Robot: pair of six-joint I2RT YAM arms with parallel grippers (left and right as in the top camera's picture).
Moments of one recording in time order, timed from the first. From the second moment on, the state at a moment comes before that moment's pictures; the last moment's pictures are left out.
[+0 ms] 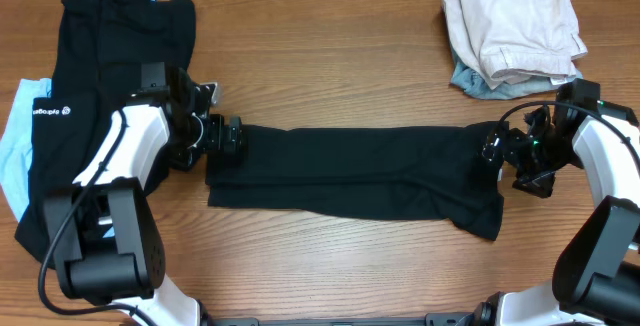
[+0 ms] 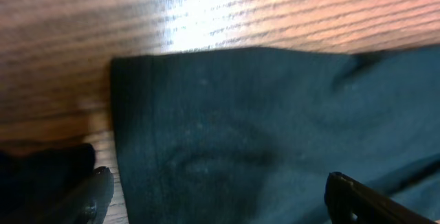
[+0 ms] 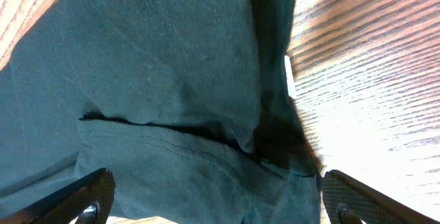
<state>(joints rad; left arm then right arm) 0.10 1.83 1.20 -0.76 0.36 0.11 -0.33 1.70 1.17 -1.08 -0.30 0.17</state>
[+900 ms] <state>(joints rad) 0.10 1.85 1.05 -0.61 0.31 0.08 -0.33 1.70 1.17 -1.04 -0.30 0.17</state>
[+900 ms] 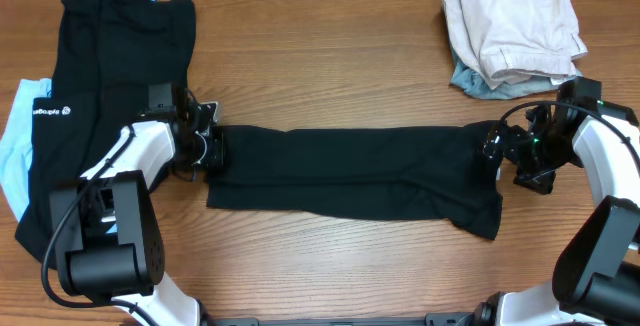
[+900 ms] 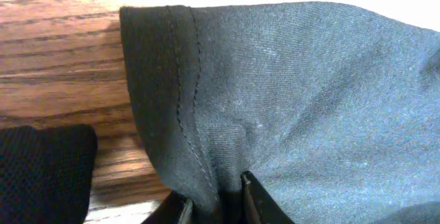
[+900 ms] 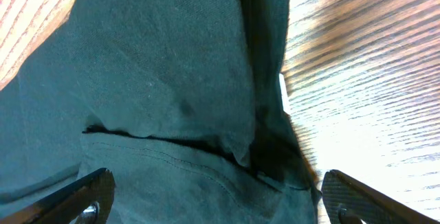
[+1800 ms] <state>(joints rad) 0.10 1.89 1.61 -1.20 0.20 0.06 -0.18 1.70 1.17 -0.96 -0.40 0.18</state>
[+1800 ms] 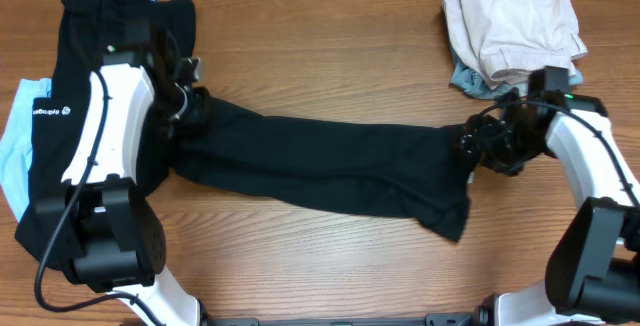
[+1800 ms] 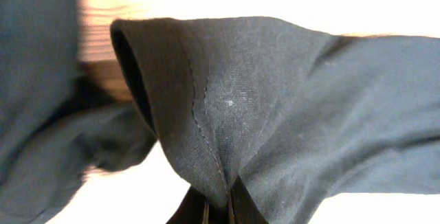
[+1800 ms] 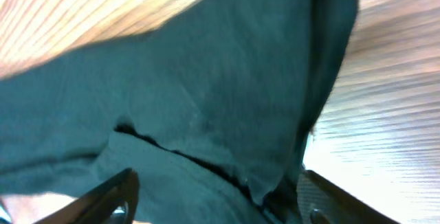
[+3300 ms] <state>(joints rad) -0.45 2.07 1.71 -1.14 0.22 -0.12 -0.10 1.70 1.17 -0.87 -0.41 0.20</state>
